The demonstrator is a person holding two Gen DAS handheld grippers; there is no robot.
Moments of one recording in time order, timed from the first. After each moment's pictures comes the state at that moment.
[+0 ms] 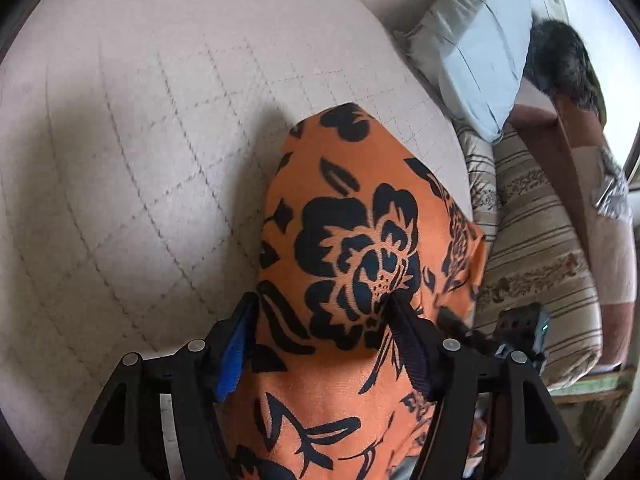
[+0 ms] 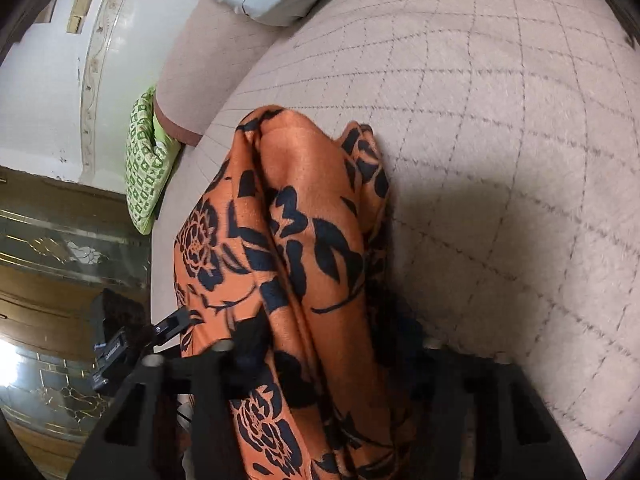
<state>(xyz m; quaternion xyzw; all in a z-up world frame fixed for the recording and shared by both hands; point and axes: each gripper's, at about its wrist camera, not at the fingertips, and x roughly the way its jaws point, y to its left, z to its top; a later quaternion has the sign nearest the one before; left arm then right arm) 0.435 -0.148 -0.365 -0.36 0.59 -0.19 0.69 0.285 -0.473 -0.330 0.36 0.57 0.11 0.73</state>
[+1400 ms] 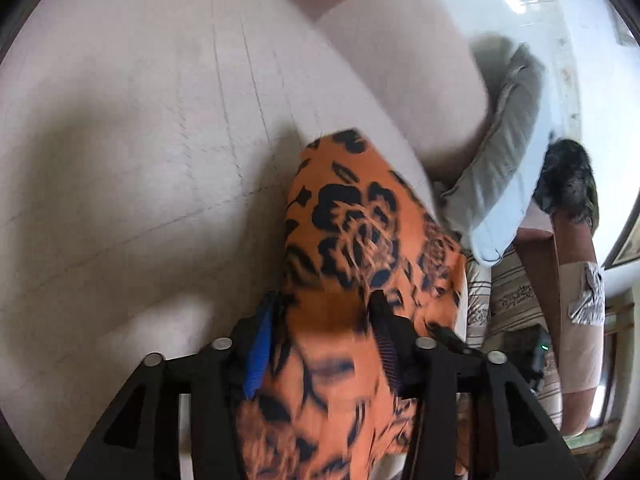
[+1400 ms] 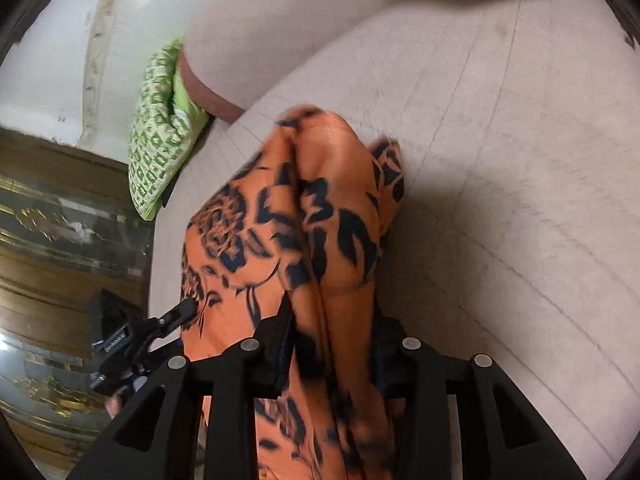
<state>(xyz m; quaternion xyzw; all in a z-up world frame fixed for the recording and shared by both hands) 0.490 -0.028 -0.358 -0.41 0.51 -0.13 0.74 0.380 -0.347 -0.298 0.27 0.56 0.16 0.77</state>
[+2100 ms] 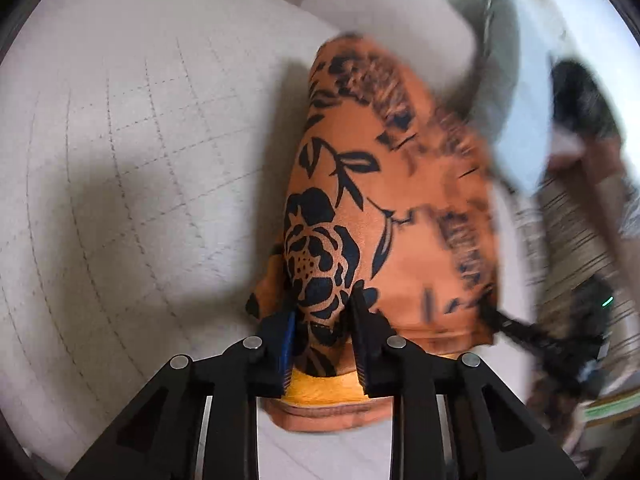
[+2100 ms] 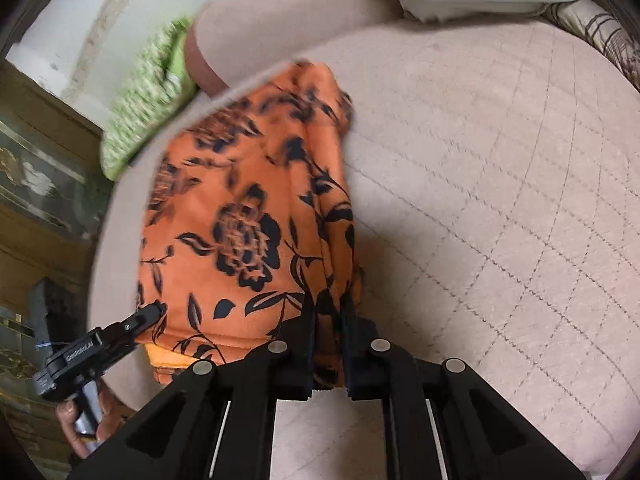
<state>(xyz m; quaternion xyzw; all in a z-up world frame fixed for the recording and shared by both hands) 0.391 -0.095 -0.357 -0.26 0.54 -0.09 0.79 0.292 -0.326 -0.326 0.16 0.60 0.09 0.78</state>
